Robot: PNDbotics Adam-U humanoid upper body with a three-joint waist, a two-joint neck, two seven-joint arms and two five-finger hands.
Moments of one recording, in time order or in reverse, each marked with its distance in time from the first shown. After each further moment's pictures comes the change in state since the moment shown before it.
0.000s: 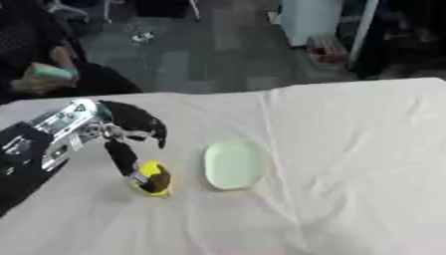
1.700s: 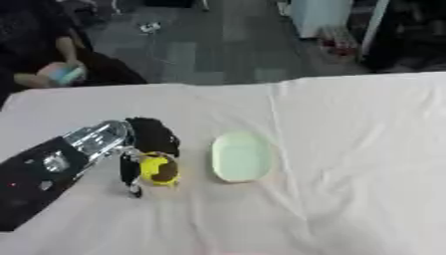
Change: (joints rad) left arm 0.077 -0.042 -0.027 0.049 -0.387 -0.074 0.257; right arm -0.008 -0.016 -0.042 0.000 -0.058 -0.006 0.053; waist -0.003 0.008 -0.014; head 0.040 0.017
